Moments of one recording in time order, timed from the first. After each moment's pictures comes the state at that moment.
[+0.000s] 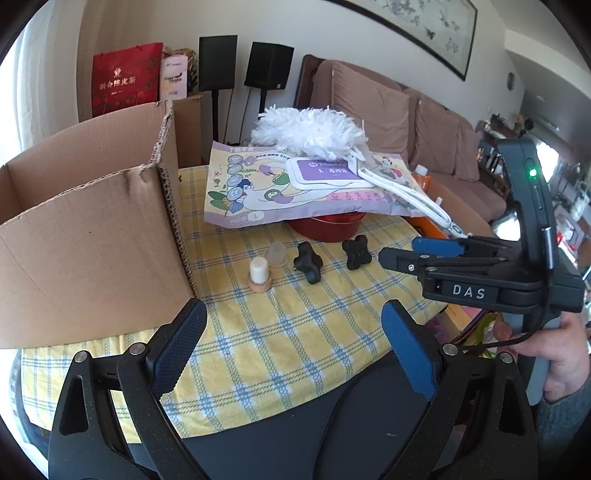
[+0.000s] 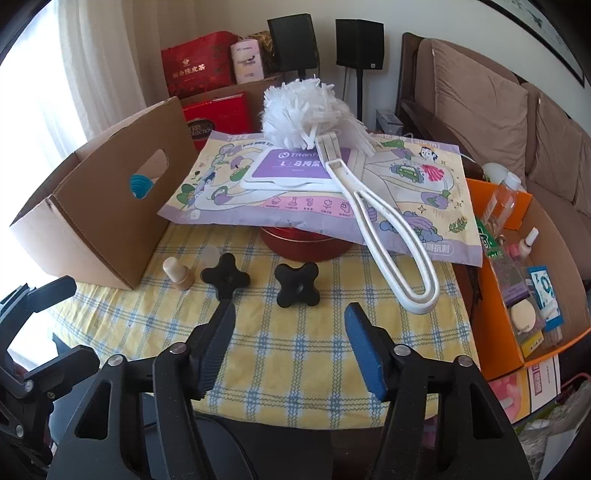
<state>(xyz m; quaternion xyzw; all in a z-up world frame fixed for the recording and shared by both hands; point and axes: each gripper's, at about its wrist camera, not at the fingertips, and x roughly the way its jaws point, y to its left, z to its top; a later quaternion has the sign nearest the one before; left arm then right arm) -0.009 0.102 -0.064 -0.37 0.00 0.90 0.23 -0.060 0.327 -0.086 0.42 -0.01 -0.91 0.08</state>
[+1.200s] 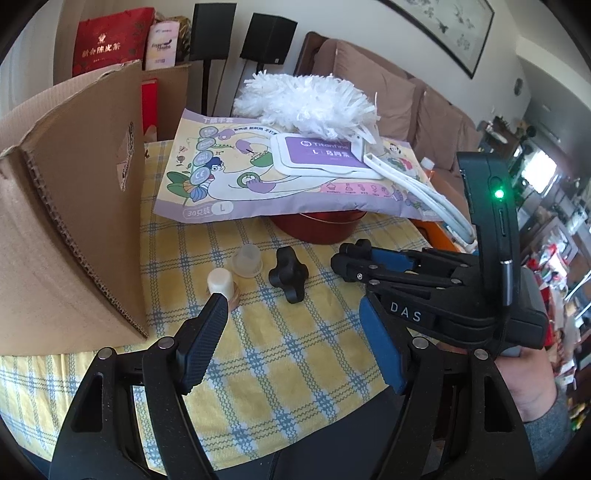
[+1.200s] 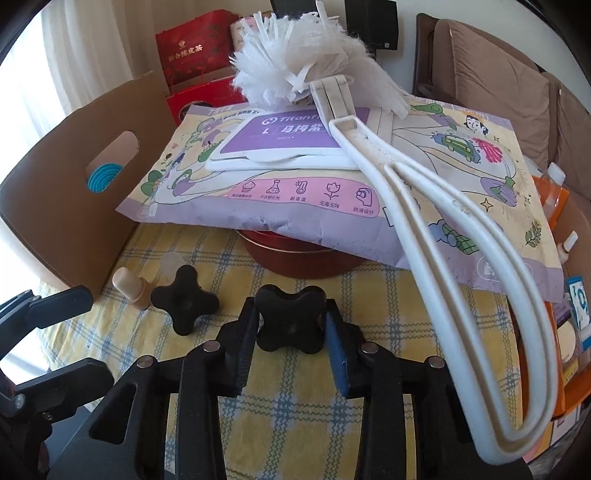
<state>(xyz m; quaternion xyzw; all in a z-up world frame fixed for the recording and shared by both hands) -0.058 0.136 -0.092 -0.42 -0.03 0.88 0.24 -0.119 0.331 -0.134 0.43 -0.02 -0.89 0.11</state>
